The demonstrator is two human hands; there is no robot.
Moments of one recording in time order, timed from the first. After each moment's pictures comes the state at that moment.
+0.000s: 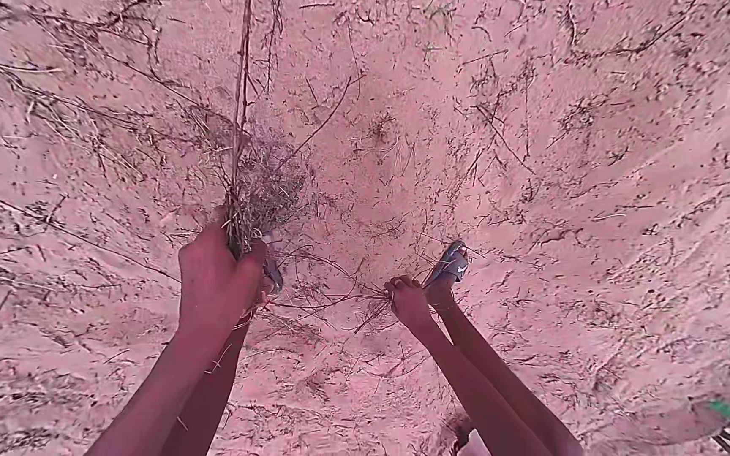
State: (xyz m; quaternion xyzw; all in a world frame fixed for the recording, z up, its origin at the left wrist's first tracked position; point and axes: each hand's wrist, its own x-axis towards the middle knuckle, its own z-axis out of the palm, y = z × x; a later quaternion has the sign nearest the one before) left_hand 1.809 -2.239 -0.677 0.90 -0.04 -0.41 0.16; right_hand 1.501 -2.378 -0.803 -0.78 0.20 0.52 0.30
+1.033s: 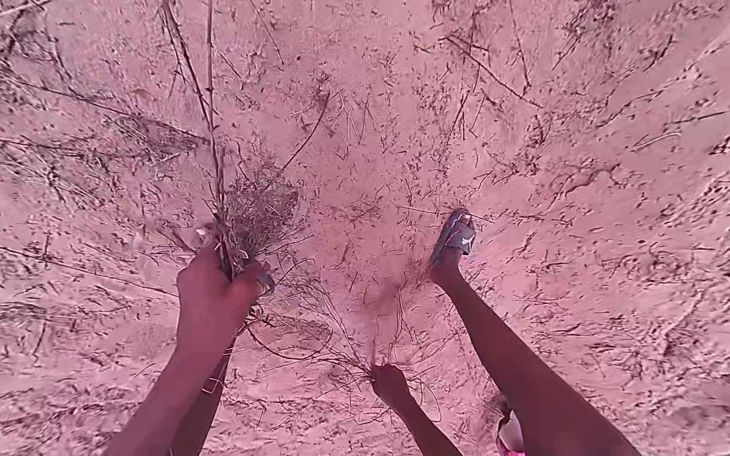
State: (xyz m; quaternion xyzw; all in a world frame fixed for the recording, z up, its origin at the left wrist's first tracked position) left_hand 1.742 -2.273 -0.692 0.88 -0.08 -0.44 0.14; right_hand 1.339 -2.208 -0.768 -0.48 0.28 0.70 0.44
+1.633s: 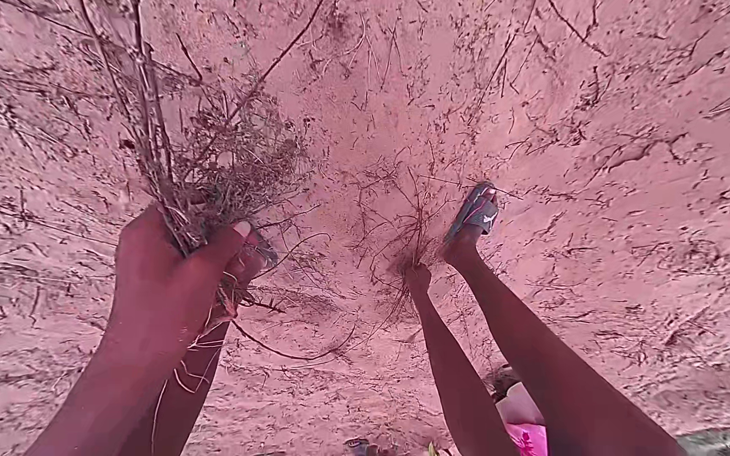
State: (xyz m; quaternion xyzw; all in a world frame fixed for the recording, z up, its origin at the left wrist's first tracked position) left_hand 1.752 -2.241 -0.694 0.85 -0.01 -0.46 0.26; right_hand 1.310 -2.297 -0.930 -0.61 0.61 0.31 0.41
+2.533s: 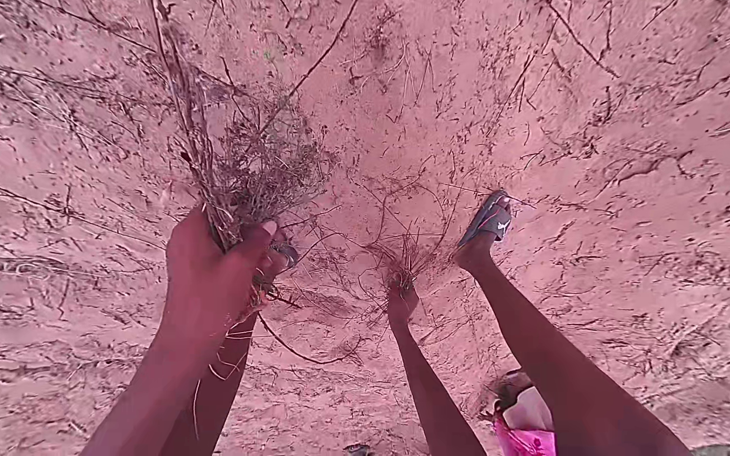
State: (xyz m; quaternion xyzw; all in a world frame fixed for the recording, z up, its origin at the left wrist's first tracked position) left_hand 1.773 -2.241 -0.678 0.85 0.00 -0.45 0.27; right_hand 1.429 -2.218 -0.850 -0.47 0.77 0.18 0.38
